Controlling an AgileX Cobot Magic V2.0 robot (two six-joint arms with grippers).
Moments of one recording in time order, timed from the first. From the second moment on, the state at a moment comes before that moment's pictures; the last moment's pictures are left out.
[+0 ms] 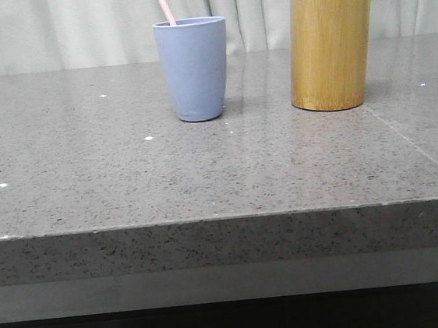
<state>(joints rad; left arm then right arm) -0.13 0.00 0.00 -0.06 0.04 -0.02 0.07 0.15 -0.19 0.19 0.20 -0.14</state>
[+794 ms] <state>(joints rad) -0.13 0.00 0.00 -0.06 0.04 -0.02 0.03 -0.01 0.03 0.19 0.08 -0.14</state>
